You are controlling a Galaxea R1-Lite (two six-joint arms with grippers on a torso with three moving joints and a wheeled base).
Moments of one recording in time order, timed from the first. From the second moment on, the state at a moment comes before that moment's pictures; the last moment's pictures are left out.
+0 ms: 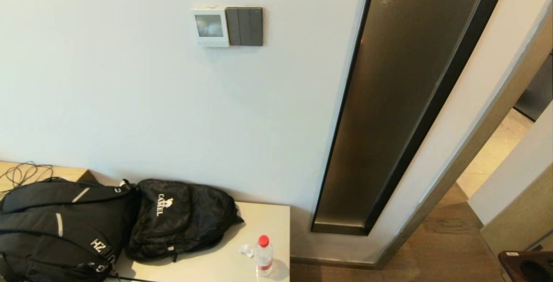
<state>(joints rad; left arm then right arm) -0.08 1.01 -1.10 -0.15 -0.06 0.00 0.00 0.01 0.00 -0.01 0.02 -0.01</state>
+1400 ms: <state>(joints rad) -0.37 2.18 -1.94 -0.33 0.07 -0.02 0.00 0.01 0.00 -0.01 0.02 -0.01</state>
